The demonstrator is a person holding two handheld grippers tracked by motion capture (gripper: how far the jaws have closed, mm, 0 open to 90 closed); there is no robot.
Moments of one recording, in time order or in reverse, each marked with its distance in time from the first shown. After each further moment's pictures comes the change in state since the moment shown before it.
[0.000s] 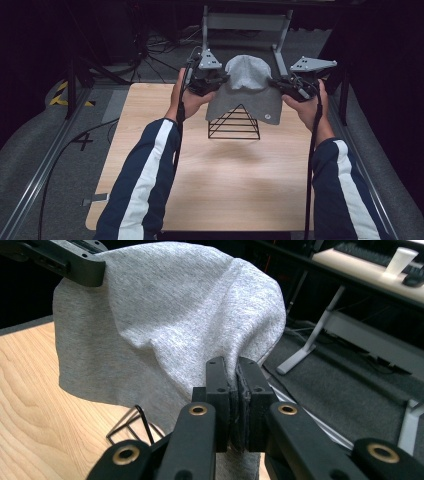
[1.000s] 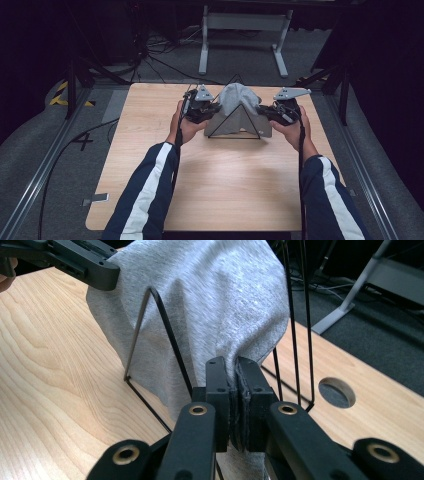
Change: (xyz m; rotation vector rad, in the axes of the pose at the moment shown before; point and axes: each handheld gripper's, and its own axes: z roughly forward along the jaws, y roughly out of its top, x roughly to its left) left arm -0.013 -0.098 0.038 0.087 -0.038 -0.103; right arm 0.019 -0.079 0.045 0.122 0.091 0.052
